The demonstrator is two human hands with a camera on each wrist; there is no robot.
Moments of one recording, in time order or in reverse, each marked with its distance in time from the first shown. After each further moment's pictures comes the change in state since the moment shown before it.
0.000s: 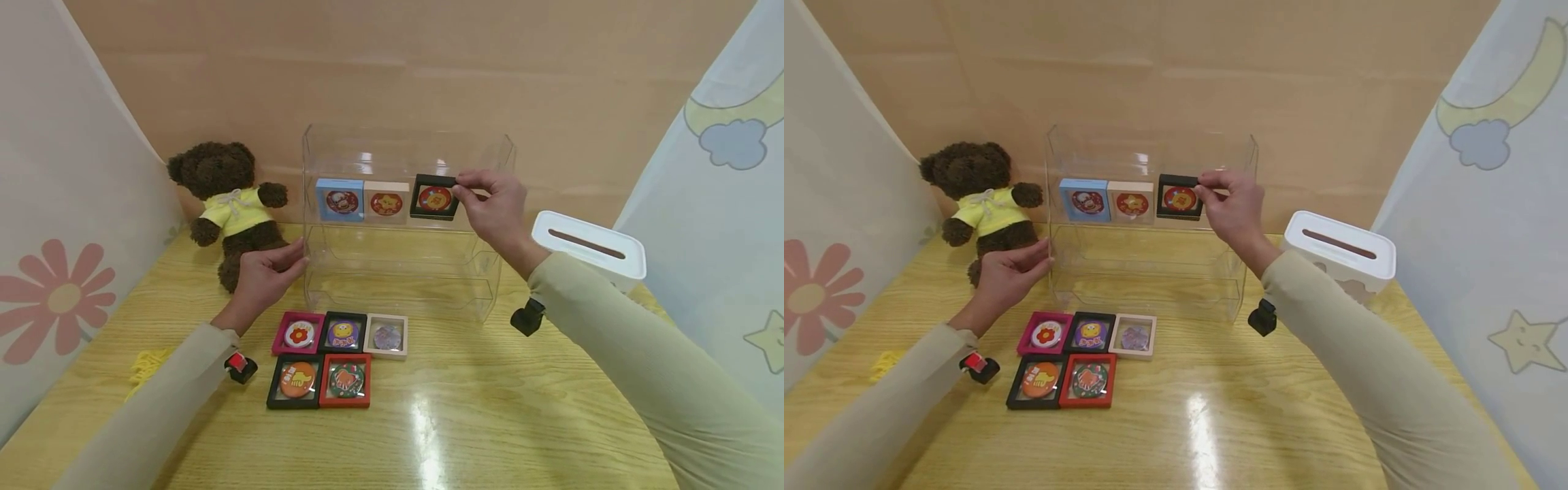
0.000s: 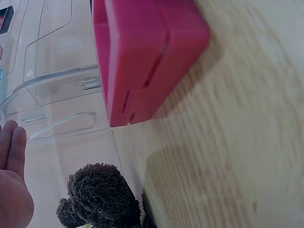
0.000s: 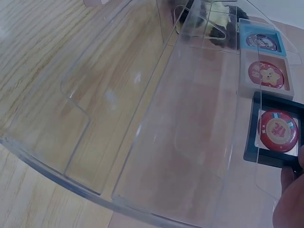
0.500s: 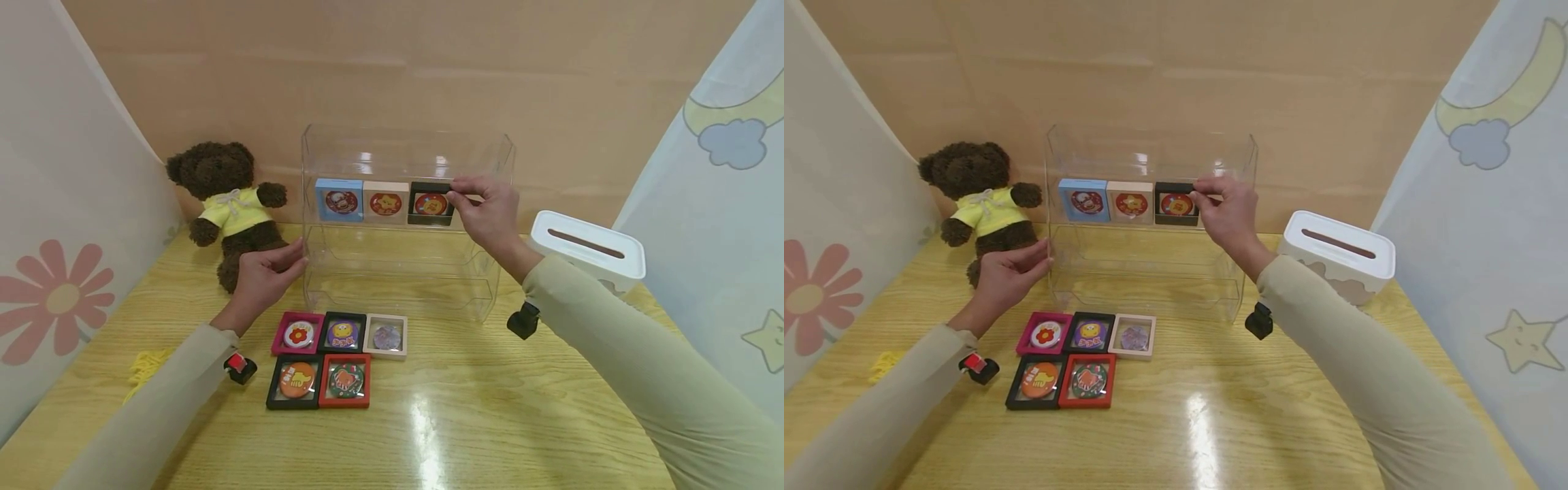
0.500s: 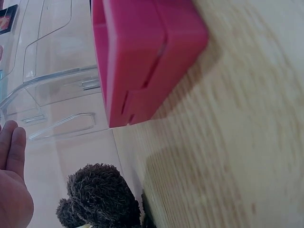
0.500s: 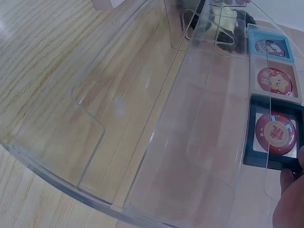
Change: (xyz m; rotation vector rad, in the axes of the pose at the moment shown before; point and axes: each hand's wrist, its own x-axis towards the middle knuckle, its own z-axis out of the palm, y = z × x) left_hand 0.000 -0.004 0.000 -0.008 0.001 0.010; right_hand -0.005 0.005 0.008 -0.047 0.006 -0.054
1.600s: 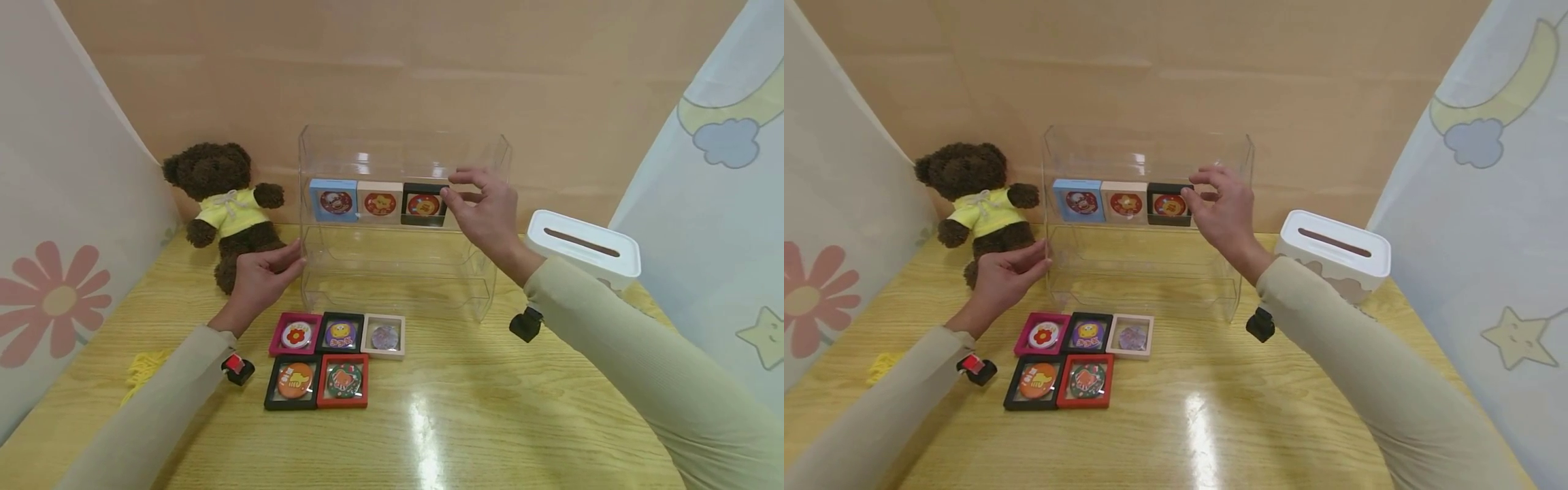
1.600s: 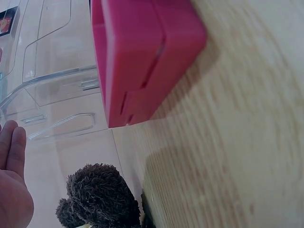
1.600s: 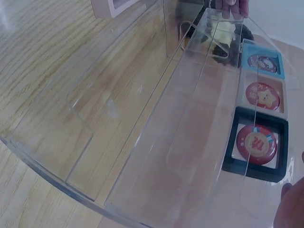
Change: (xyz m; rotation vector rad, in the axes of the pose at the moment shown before) left_hand -0.001 0.005 0.005 -0.015 0.001 -0.017; right_hand -0.005 -0.014 -0.010 0.020 -0.031 -0.034
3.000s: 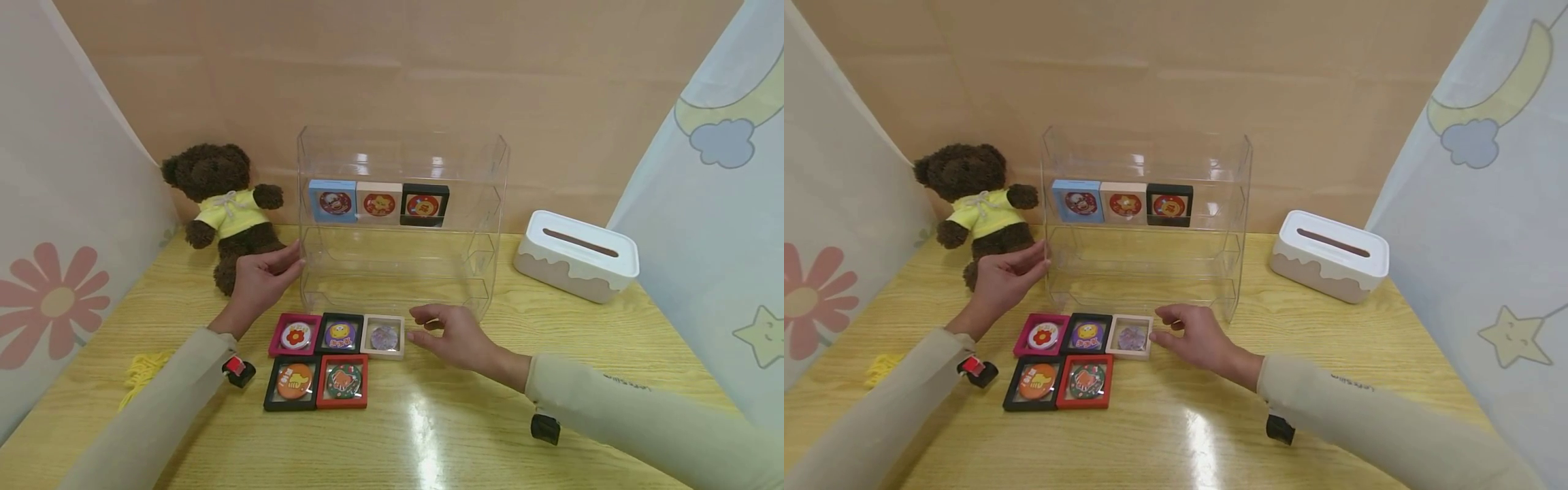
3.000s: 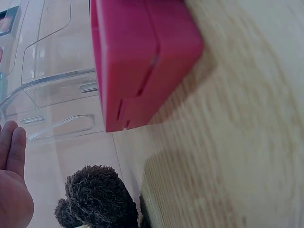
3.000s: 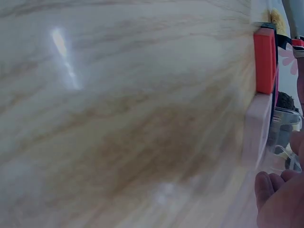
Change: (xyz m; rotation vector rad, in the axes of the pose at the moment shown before) left_hand 0.001 -0.032 0.003 -0.072 0.021 -0.002; right_hand -0.147 0.011 0.026 0.077 -0.600 0.146
